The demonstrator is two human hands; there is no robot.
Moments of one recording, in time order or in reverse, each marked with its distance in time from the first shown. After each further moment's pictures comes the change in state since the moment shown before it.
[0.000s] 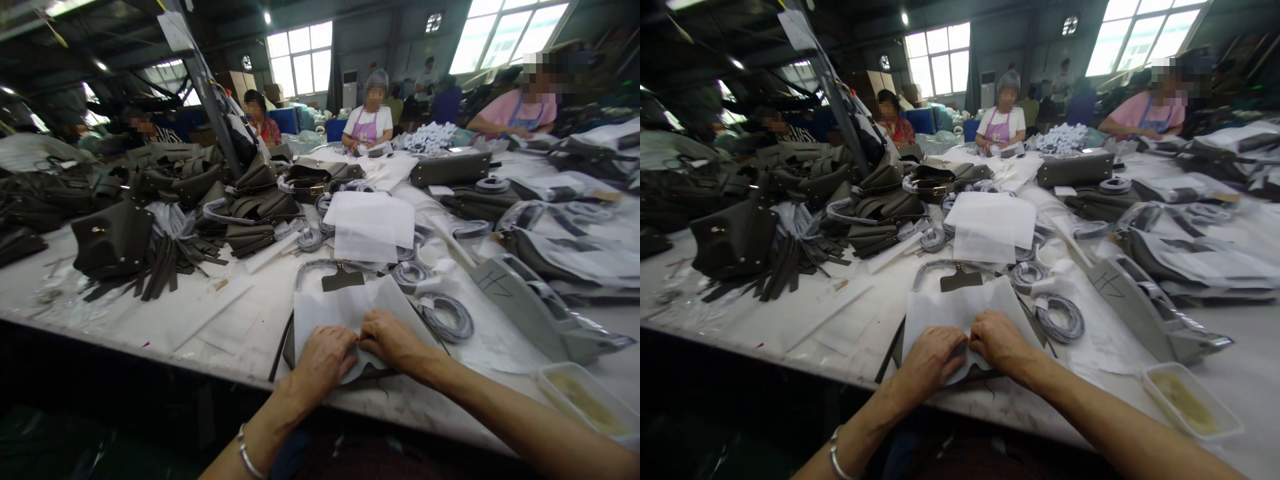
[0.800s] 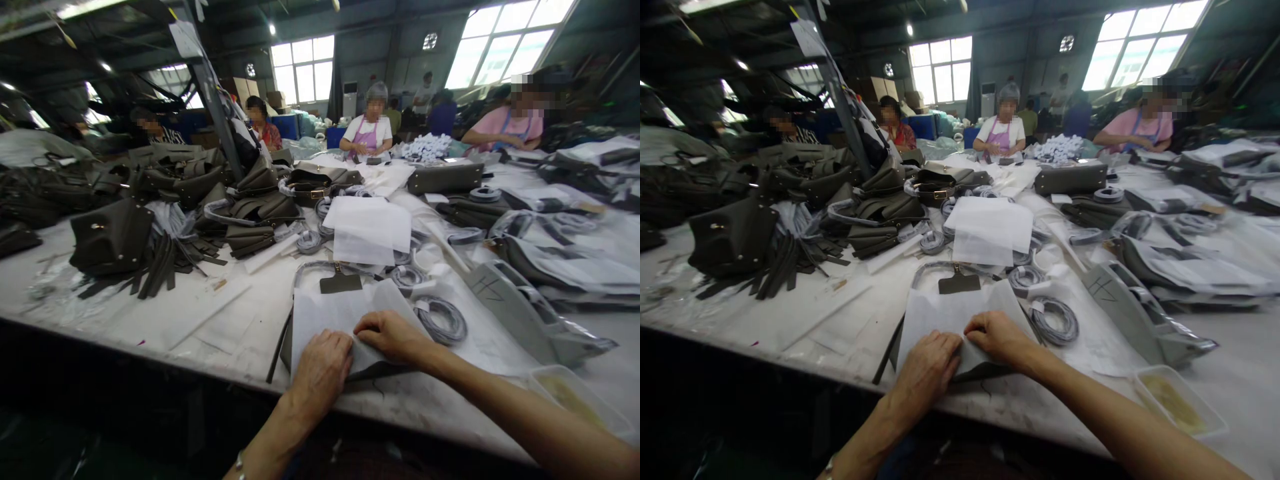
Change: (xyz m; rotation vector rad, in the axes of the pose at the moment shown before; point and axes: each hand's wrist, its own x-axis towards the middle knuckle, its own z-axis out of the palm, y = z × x) left_hand -0.011 0.022 0.000 0.156 0.025 -0.109; right_hand -0.001 -0.002 -0.017 0.261 -0.021 0.078
